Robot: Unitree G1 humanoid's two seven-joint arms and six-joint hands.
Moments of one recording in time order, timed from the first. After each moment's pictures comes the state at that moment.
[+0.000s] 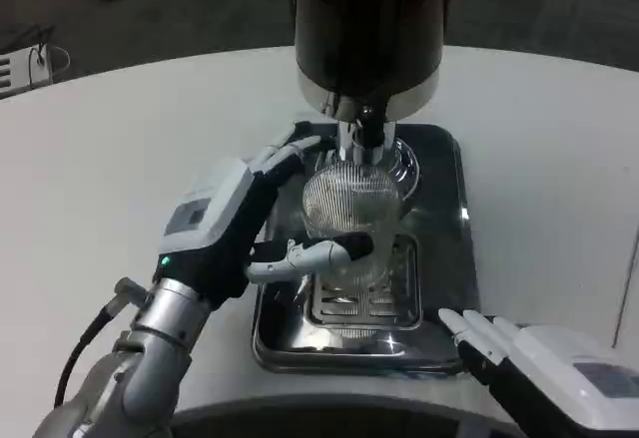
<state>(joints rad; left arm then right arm) -0.75 0.40 -0.24 0.78 0.56 -0.59 0.35 0.15 -0.18 0.07 -0.96 -1.05 0.20 0.86</state>
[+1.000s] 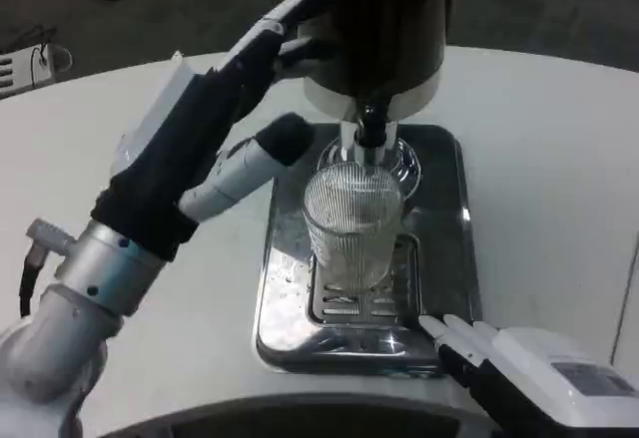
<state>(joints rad) -0.55 0.45 -0.02 0.01 -0.09 -0.41 -0.26 0.12 -0.20 0.13 -0.95 -1.07 0.24 0.86</state>
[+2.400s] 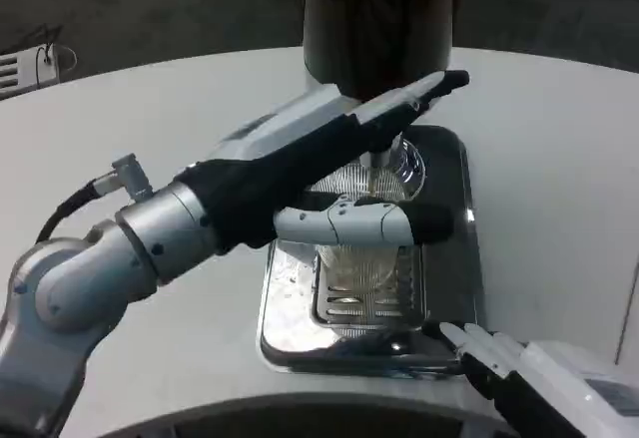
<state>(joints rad) -0.70 0.59 -0.14 -0.12 0.13 -0.15 -0.58 0.23 -0.15 0.07 -1.03 -0.99 0.25 0.85</state>
